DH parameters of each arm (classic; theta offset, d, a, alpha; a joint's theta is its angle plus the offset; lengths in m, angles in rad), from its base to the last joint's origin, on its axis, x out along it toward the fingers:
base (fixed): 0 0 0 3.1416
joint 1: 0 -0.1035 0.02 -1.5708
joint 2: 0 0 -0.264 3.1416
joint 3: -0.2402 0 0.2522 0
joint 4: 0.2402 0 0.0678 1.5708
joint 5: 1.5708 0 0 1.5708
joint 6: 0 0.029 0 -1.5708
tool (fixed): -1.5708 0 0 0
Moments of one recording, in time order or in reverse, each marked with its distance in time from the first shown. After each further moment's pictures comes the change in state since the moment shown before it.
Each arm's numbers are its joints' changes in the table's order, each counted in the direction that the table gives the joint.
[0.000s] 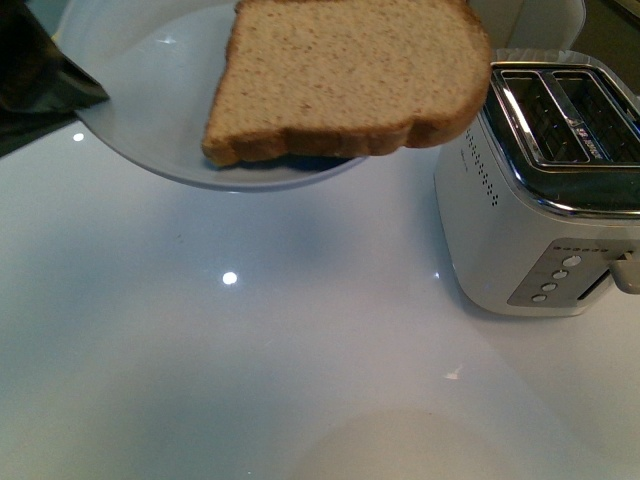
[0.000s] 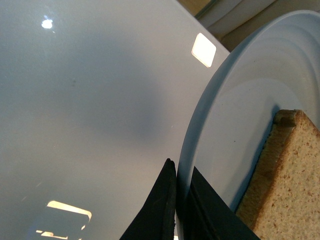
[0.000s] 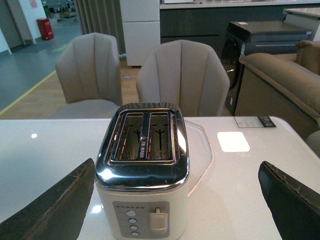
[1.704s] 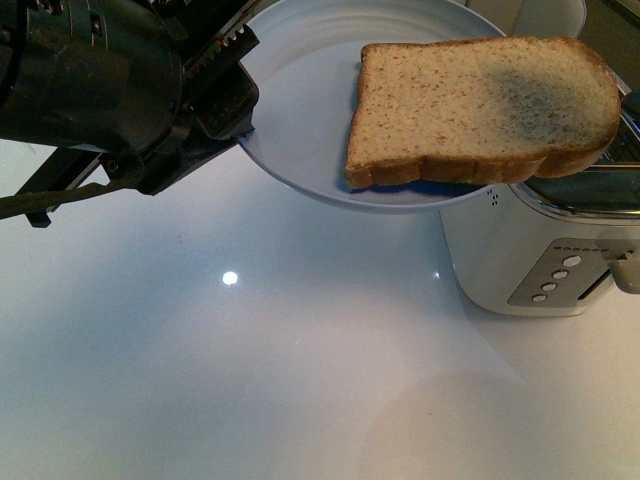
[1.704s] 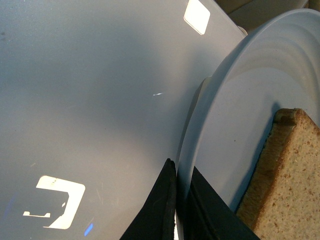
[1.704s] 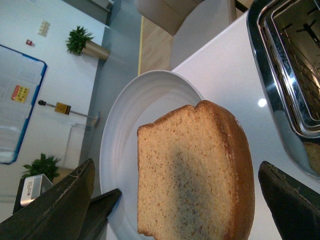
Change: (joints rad) left arm 0.124 -0.218 -0.129 -0.042 -0.022 -0.084; right arm -0.243 -1.235 -0.414 -0.541 0.198 0.881
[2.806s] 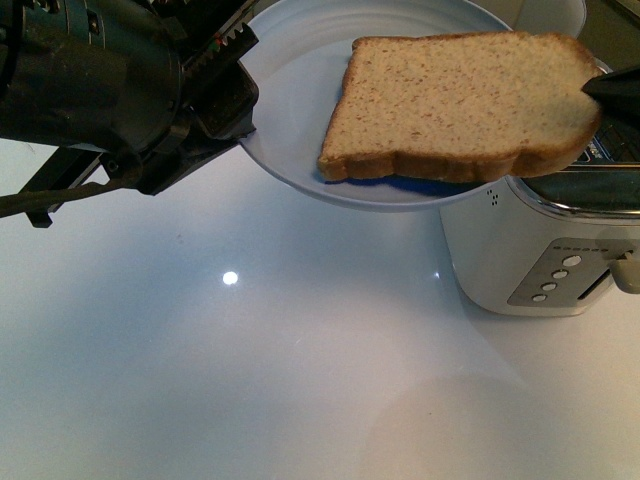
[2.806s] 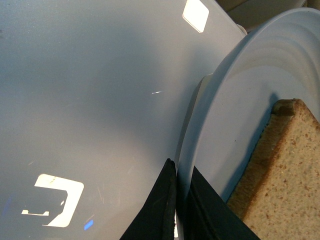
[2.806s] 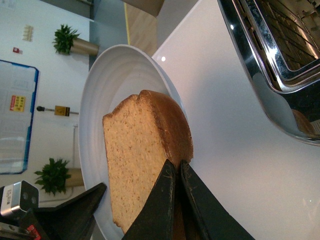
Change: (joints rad) left arm -0.004 0.000 0.000 0.000 -0.015 0.000; right arm 0.015 -0.040 0.030 -0.008 0.027 0.114
